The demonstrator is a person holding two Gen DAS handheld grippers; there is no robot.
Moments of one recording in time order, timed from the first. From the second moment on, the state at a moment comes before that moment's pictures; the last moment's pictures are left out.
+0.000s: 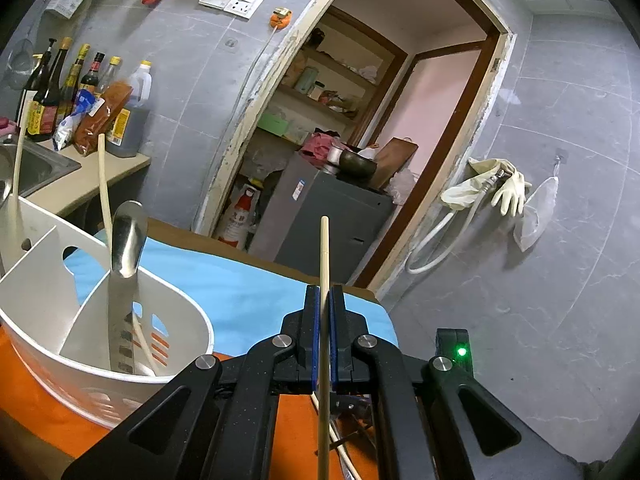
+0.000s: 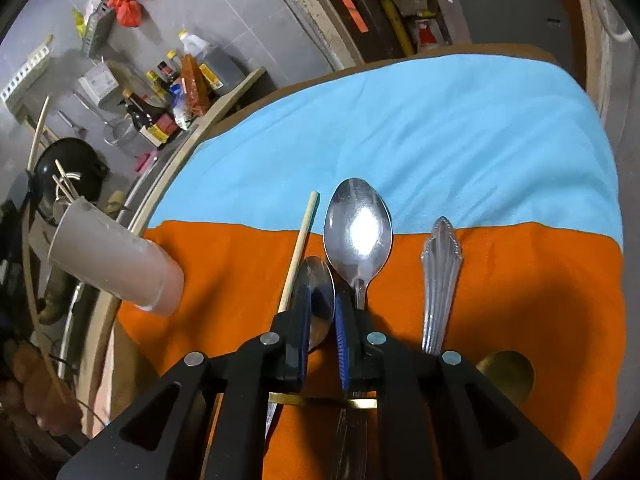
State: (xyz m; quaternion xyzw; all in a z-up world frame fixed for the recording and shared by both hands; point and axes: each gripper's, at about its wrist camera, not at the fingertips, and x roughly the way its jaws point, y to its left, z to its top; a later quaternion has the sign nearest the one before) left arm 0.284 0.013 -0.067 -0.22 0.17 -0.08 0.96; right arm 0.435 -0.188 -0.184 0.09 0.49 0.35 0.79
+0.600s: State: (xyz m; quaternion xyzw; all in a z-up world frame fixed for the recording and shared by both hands) left arm 0.271 0.027 -0.060 -0.25 0.13 -0.10 0.96; right arm 0.341 -0.188 -0.096 0.01 0.22 0.27 0.94
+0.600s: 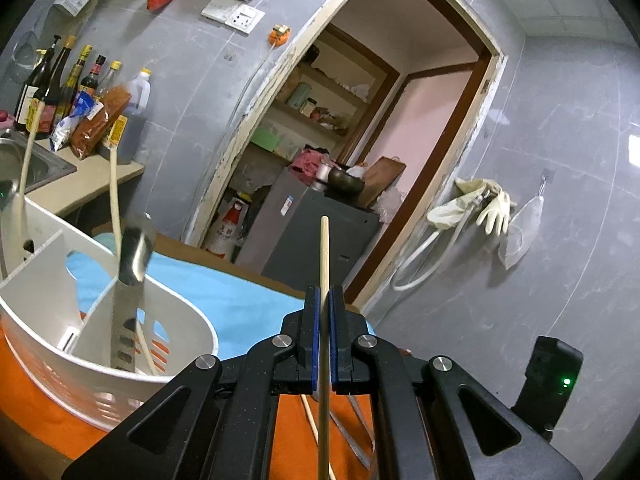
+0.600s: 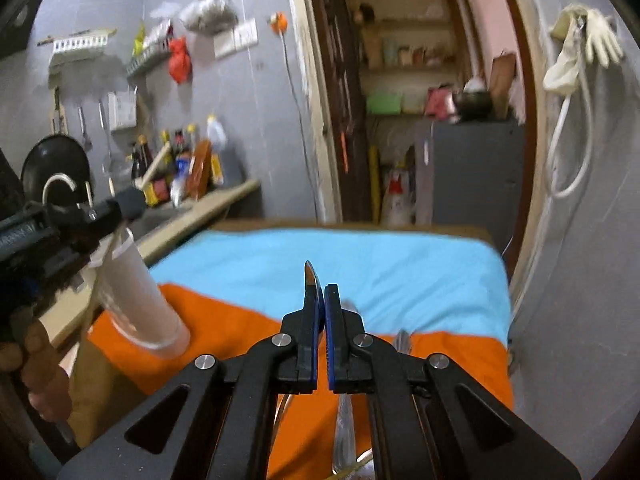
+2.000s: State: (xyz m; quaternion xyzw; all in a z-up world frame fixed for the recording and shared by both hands) left arm 0.242 0.223 -0.050 -0.25 -0.09 0.05 0.96; right arm 0.308 -0.015 -0.052 -0.01 0.01 0.30 0.95
